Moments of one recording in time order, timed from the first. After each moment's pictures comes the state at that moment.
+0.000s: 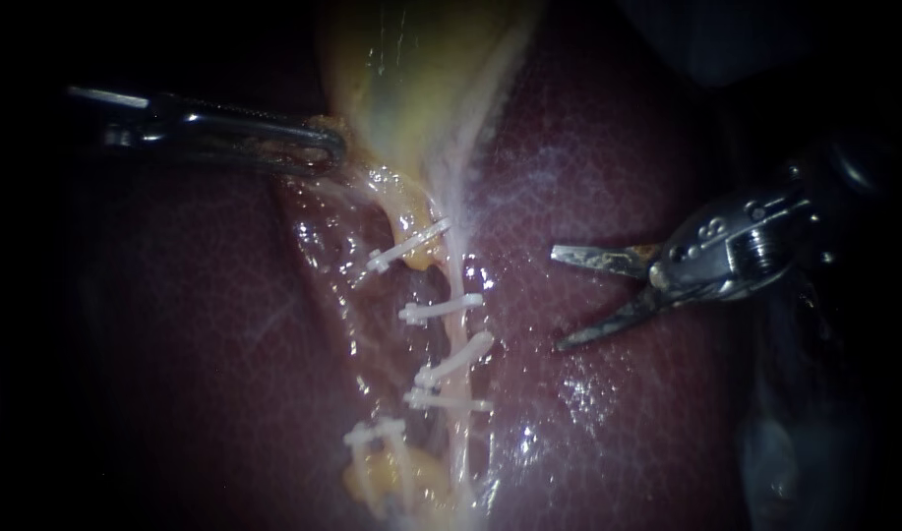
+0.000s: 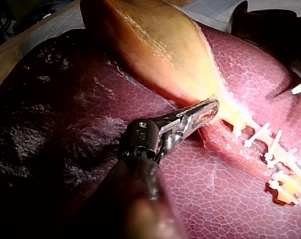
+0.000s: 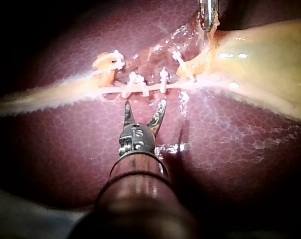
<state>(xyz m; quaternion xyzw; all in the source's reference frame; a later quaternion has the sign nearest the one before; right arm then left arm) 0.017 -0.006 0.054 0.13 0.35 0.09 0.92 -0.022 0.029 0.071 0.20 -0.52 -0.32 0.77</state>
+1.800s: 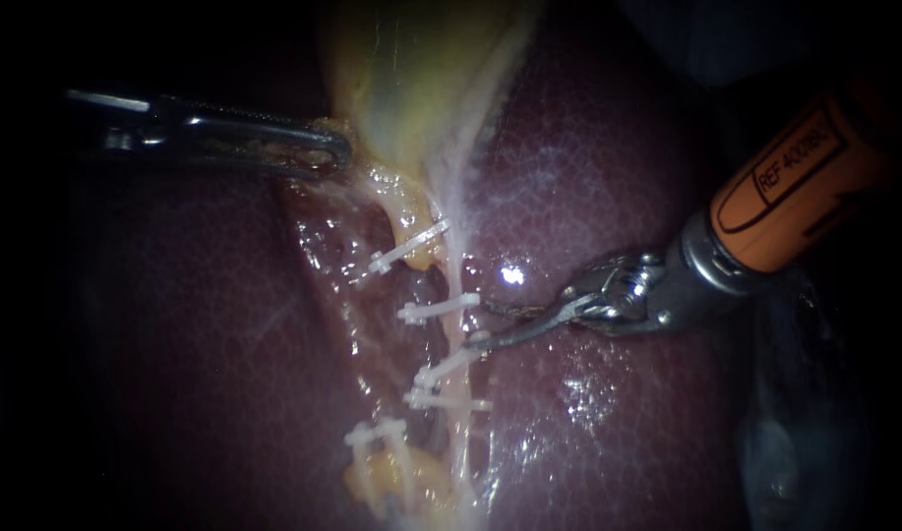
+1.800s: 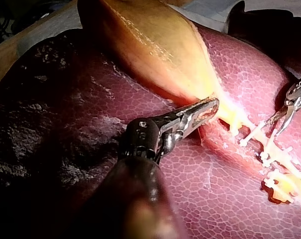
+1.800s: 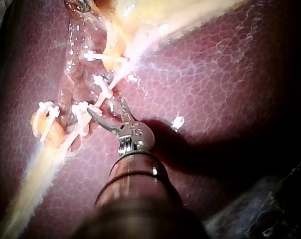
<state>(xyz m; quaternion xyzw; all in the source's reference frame) 0.021 -0.011 0.067 0.49 0.30 0.35 0.74 -0.022 0.028 0.070 0.20 -0.52 -0.32 0.77</state>
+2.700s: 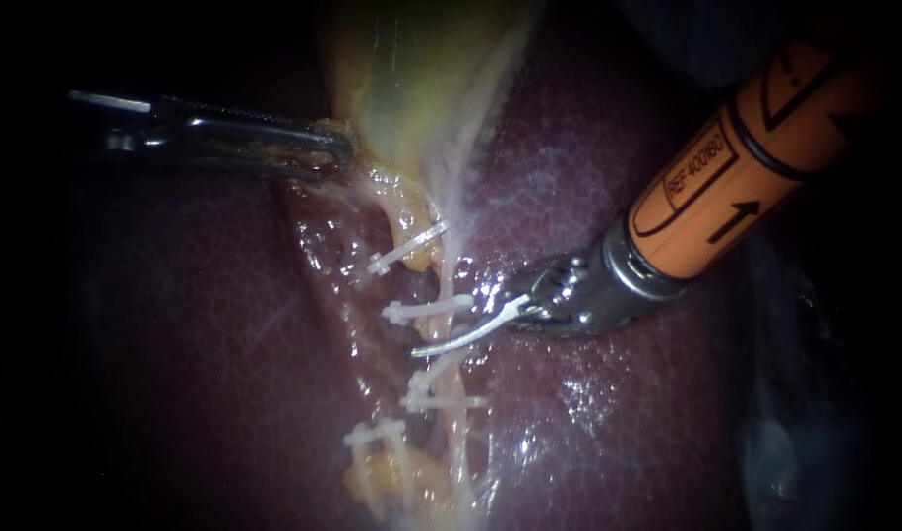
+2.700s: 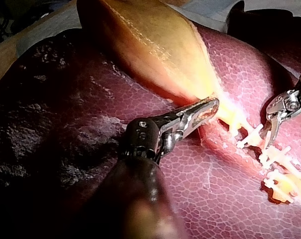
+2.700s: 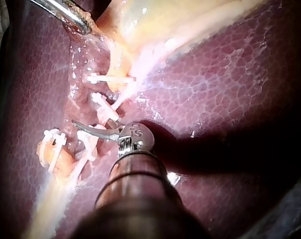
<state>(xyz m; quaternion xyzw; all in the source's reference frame) 0.026 -0.011 0.070 0.58 0.37 0.33 0.65 -0.022 0.028 0.070 0.20 -0.52 -0.32 0.77</state>
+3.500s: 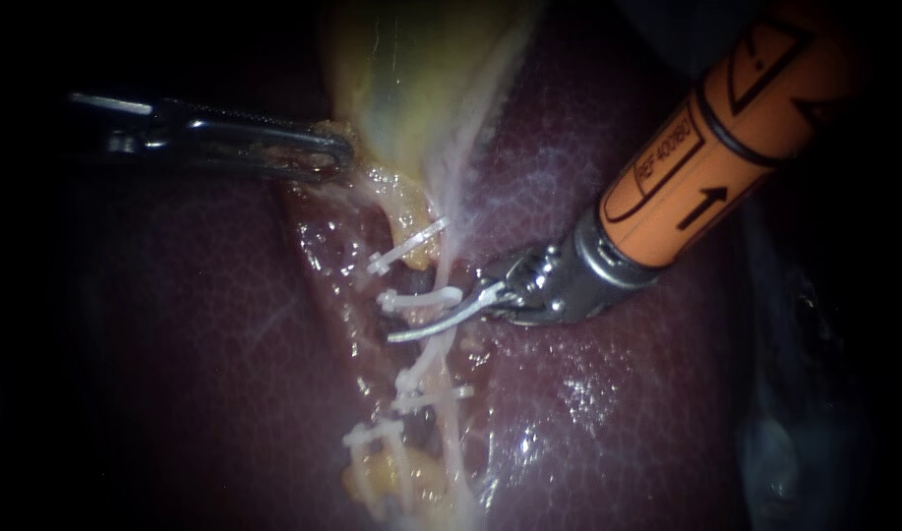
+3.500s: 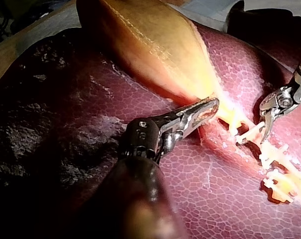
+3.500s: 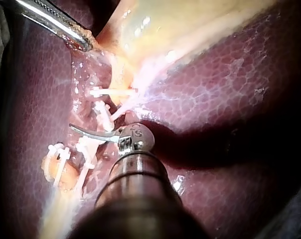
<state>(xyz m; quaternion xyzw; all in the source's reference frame) 0.027 -0.010 0.069 0.62 0.36 0.34 0.61 -0.022 0.028 0.070 0.20 -0.52 -0.32 0.77</state>
